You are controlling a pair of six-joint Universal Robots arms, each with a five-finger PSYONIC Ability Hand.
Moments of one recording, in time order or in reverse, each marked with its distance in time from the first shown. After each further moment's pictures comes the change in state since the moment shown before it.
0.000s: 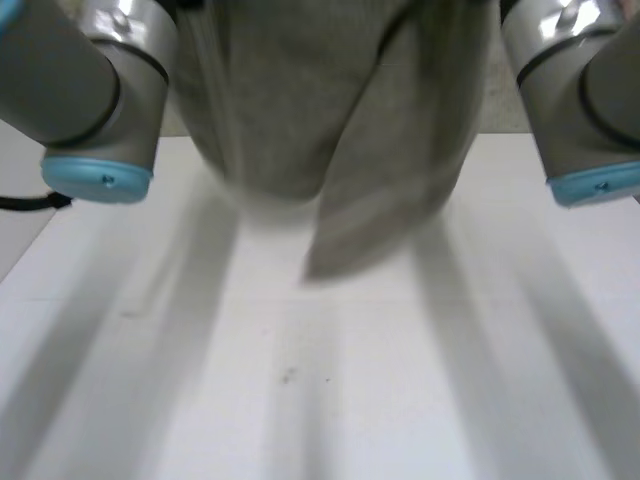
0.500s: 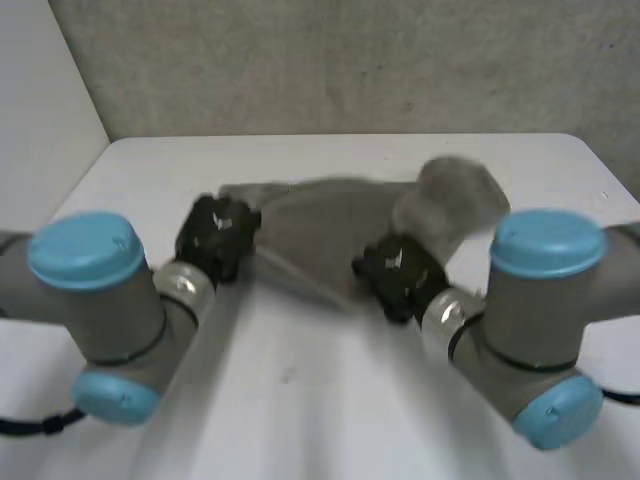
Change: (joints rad) left arm -0.002 0.031 -0.807 0.098 0.061 0.016; right arm 0.103 0.110 0.601 0.209 -0.104 -0.035; left_hand 0.011 -0.041 -0.042 -0.041 -0.027; right_hand 0.000 0.000 0.009 0.005 0.014
